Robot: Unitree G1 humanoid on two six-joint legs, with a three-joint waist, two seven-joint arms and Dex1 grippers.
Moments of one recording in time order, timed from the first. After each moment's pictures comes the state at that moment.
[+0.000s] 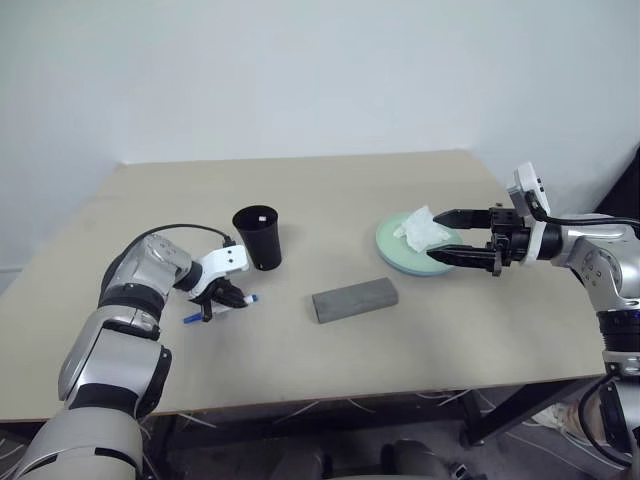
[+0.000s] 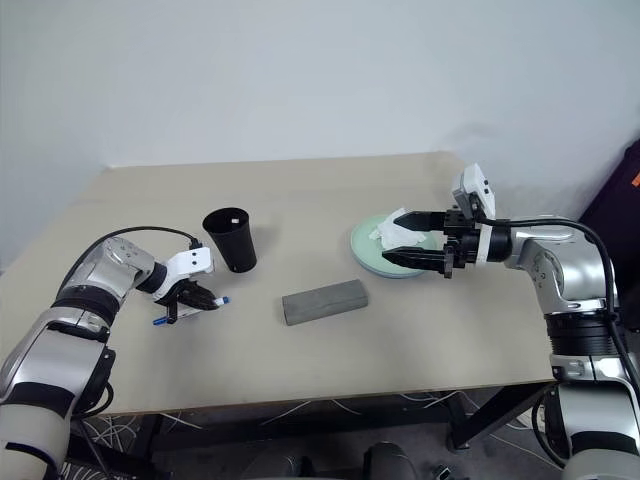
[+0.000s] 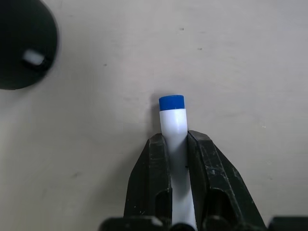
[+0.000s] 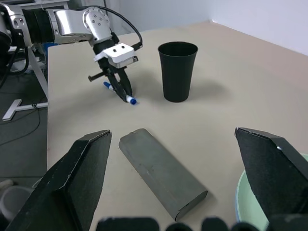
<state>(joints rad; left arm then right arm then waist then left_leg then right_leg) -0.90 0.68 -0.32 1.12 0.25 -0.05 -1.39 -0.64 -0.73 0.00 0.15 0.51 0.59 1.29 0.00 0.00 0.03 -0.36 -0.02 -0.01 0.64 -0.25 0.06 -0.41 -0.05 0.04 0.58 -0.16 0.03</state>
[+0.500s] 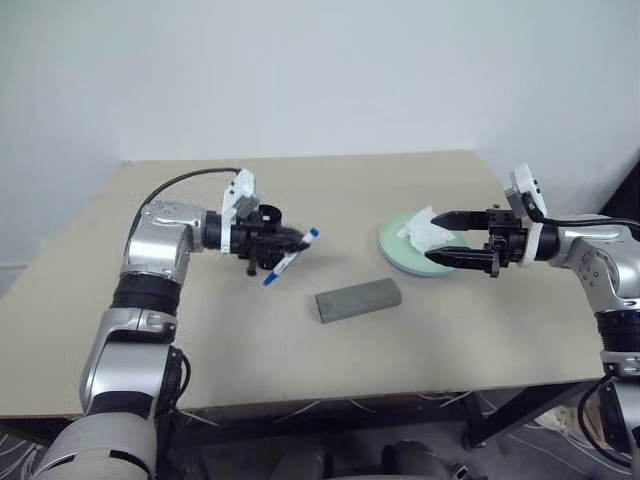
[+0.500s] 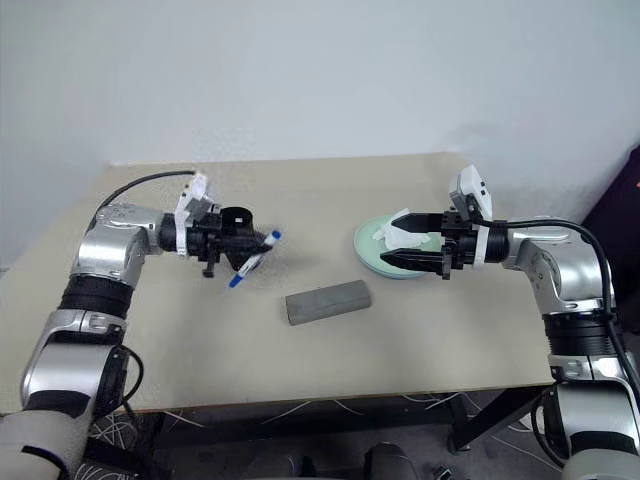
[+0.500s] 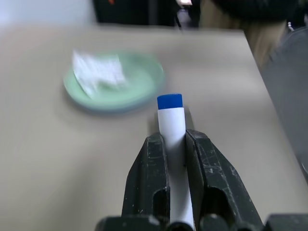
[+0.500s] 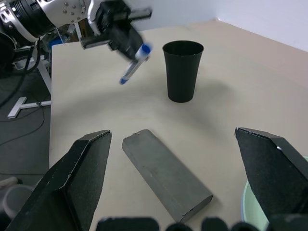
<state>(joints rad) -0.88 0.54 -0.01 0.60 -0.24 0.33 -1.42 -0.65 -0.72 0.01 0.15 0.51 0.59 1.29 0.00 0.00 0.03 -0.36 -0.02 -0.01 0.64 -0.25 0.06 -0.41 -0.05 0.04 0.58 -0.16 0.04</state>
